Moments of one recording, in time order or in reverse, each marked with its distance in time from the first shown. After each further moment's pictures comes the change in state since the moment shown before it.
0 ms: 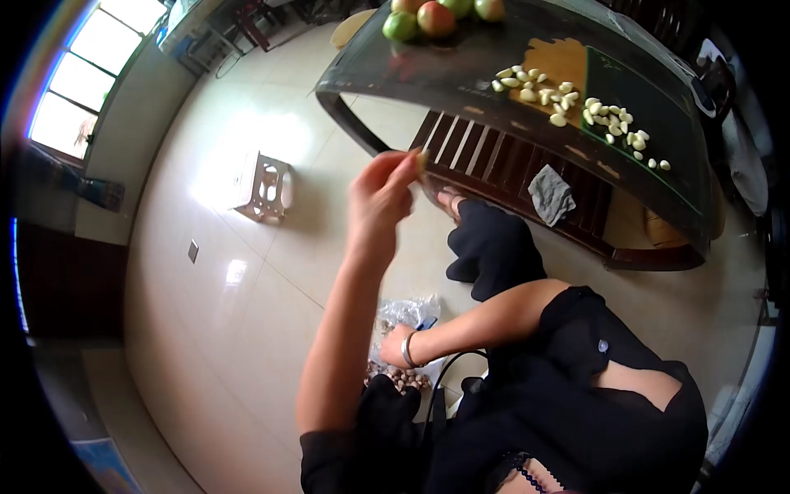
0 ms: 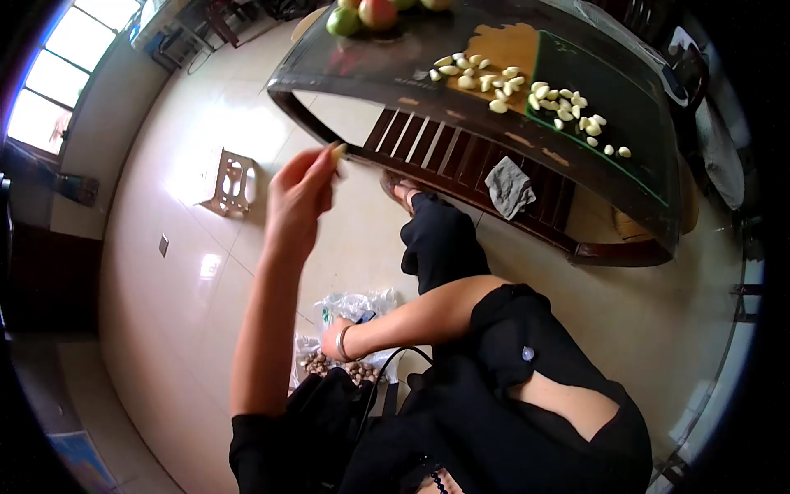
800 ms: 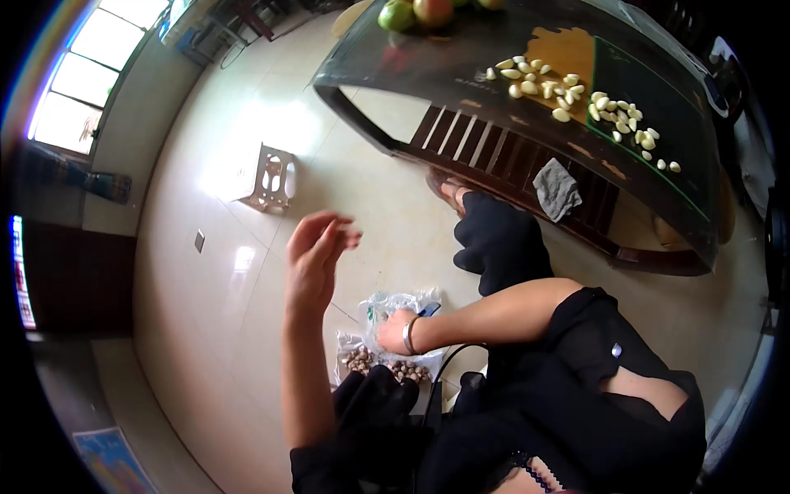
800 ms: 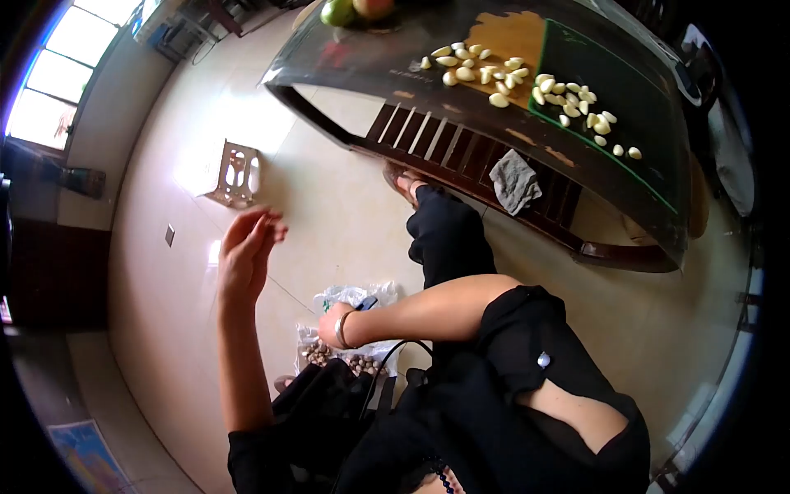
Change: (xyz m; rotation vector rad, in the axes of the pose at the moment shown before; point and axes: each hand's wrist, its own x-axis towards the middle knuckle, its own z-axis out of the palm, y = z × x) left_hand -0.047 -0.018 -0.081 -0.123 0.040 0.023; right_hand -0.022 0.017 -0.012 0.032 0.168 -0.004
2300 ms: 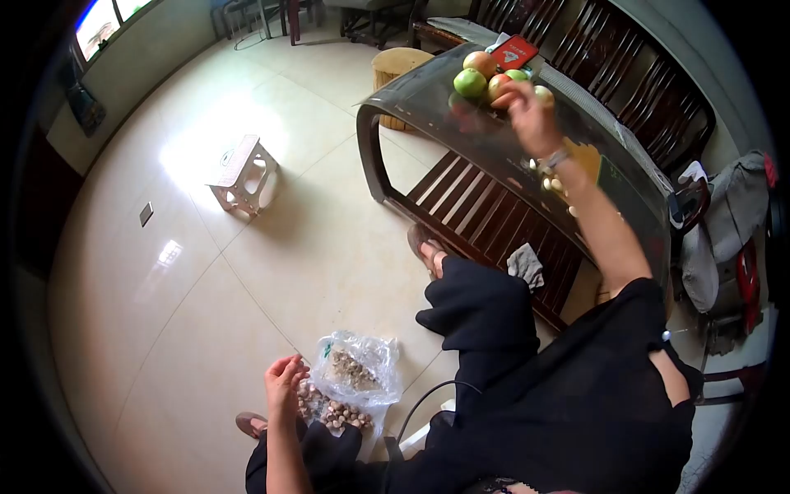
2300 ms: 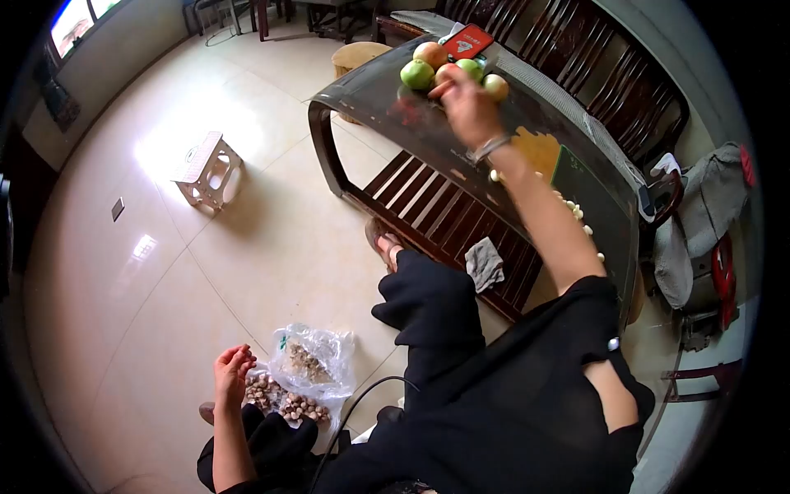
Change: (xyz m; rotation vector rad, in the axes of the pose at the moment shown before) left_hand -0.157 -0.145 -0.163 -0.237 0.562 -0.270; right_hand -0.102 0.181 -0.285 -0.231 1.269 0.340
